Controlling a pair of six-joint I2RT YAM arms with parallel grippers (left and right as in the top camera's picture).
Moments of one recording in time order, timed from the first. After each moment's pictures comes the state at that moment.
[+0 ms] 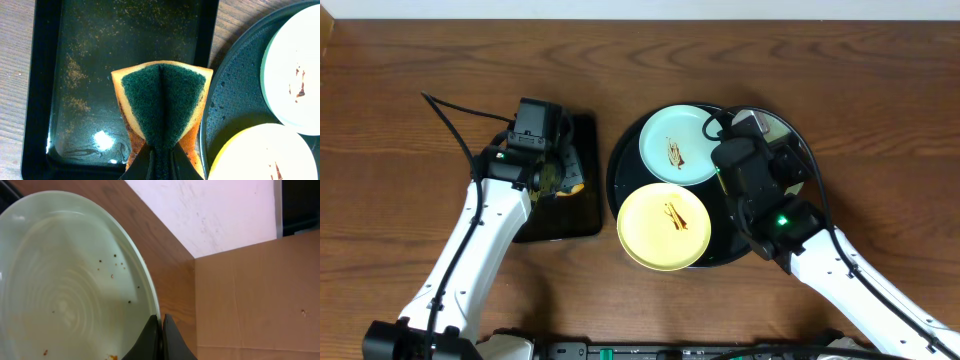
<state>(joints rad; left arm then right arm) -0.20 1.42 1.10 -0.84 -0.01 -0.46 0.61 1.30 0.91 -0.36 1.02 -0.37</state>
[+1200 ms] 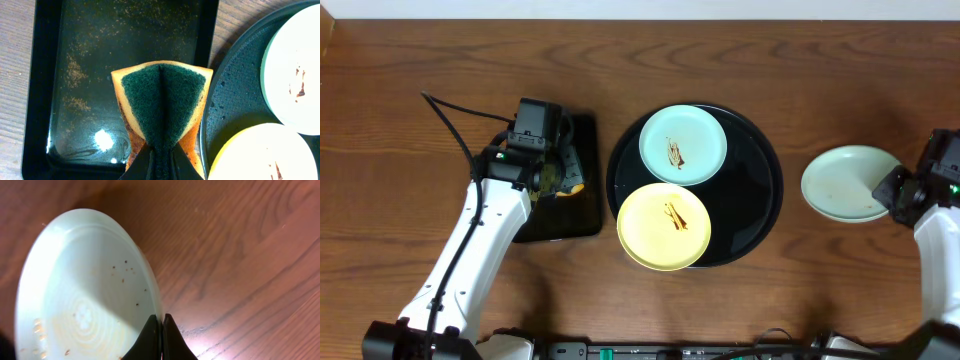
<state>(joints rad) -0.20 1.42 1.10 -0.85 -0.01 -0.46 -0.41 1.39 0.95 -0.69 0.18 0.33</state>
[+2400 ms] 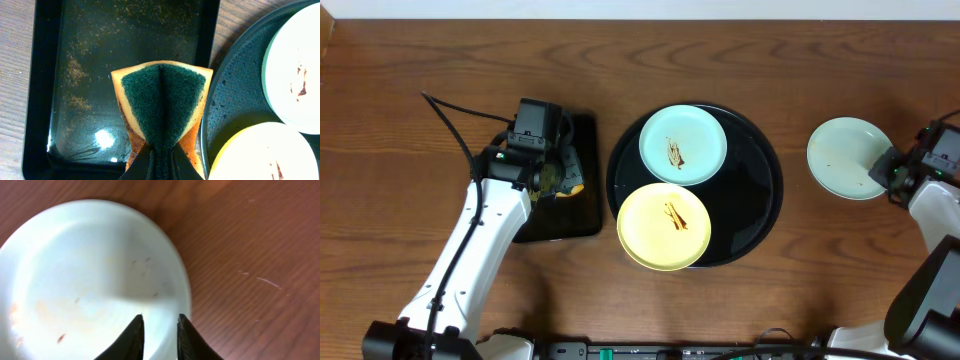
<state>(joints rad) -0.20 1.42 1.10 -0.85 -0.01 -0.46 -0.44 1.66 0.95 -0.29 0.03 0.22</state>
